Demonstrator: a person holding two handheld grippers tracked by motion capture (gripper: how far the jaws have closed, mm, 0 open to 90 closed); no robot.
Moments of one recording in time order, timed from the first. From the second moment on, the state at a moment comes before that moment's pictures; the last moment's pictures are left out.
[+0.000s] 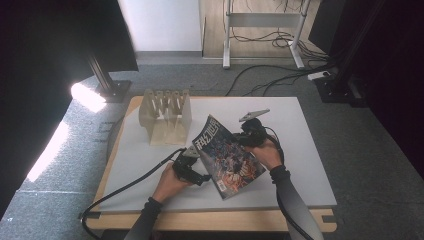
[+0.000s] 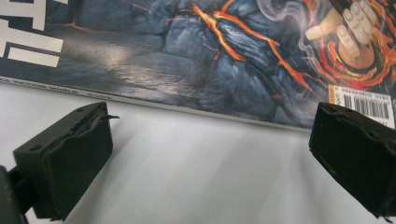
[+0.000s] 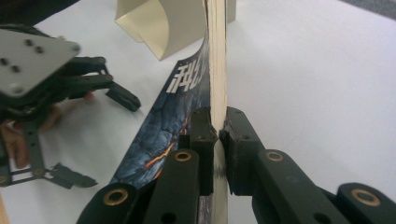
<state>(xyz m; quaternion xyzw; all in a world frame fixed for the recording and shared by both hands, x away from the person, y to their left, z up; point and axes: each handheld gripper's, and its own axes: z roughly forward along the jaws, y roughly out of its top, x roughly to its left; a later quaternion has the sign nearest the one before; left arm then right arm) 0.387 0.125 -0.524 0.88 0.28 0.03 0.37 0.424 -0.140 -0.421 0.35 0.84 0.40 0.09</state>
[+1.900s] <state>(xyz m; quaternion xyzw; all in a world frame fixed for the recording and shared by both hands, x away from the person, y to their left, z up) 0.404 0.142 -0.469 0.82 0.34 0.05 0.46 0.400 -0.160 -0.393 0.31 0.82 0.47 0.09</state>
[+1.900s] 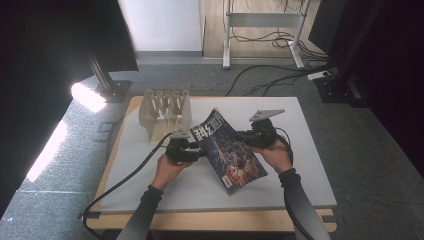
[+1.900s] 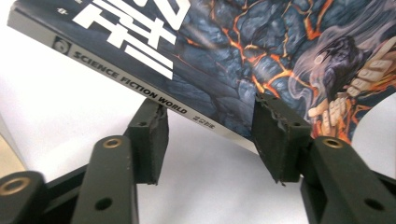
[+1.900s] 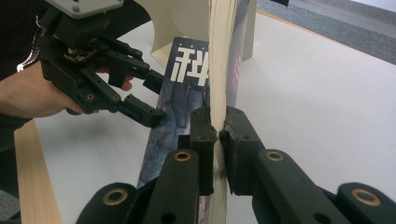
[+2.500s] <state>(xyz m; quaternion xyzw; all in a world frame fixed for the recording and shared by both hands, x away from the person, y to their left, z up) 0.390 0.150 -0.410 0.83 0.31 0.11 0.45 0.398 -0.161 -0.386 0.31 0.81 0.48 0.11</state>
